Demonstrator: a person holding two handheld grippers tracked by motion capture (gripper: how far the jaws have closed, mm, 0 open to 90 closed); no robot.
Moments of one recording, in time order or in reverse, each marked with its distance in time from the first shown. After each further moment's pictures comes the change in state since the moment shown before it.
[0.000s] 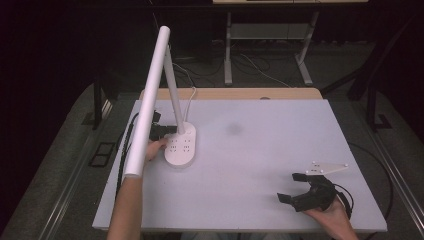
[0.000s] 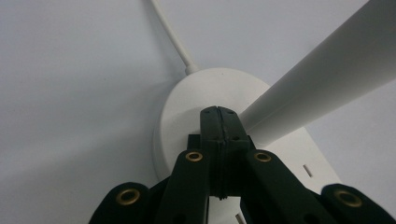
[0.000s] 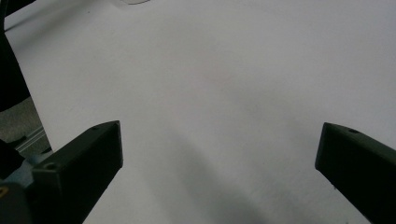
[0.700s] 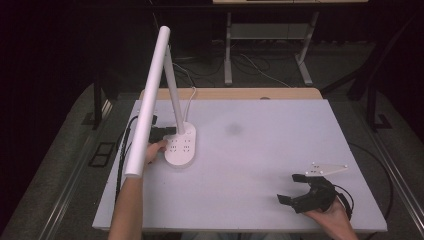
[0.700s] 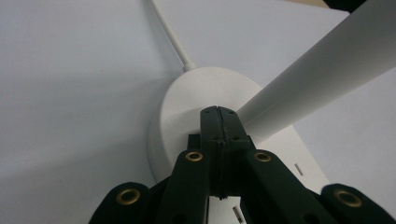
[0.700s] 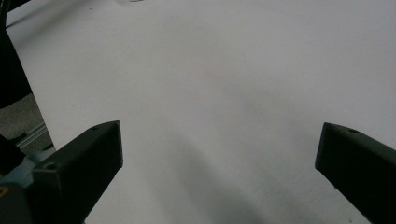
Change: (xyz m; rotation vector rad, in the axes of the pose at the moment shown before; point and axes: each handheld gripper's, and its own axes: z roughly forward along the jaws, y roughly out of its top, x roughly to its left) left arm 0.009 -0.010 -0.002 -0.048 -0.063 -0.062; right arm 0.003 -0.001 0.000 0.009 0.002 0.000
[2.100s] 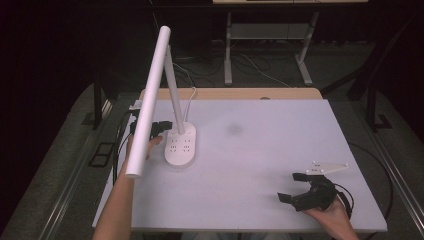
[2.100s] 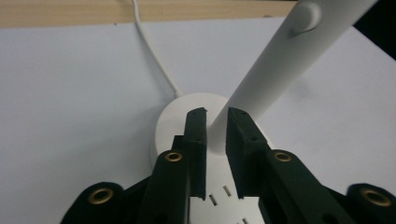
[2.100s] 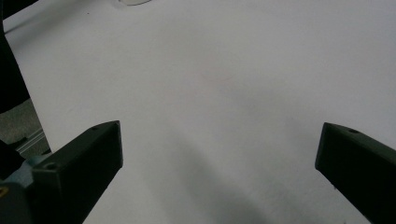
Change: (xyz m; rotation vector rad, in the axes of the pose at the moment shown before) left arm -0.028 0.012 -0.042 -0.075 0.056 0.106; right arm -0.004 0.001 0.000 -0.011 -0.002 0.004
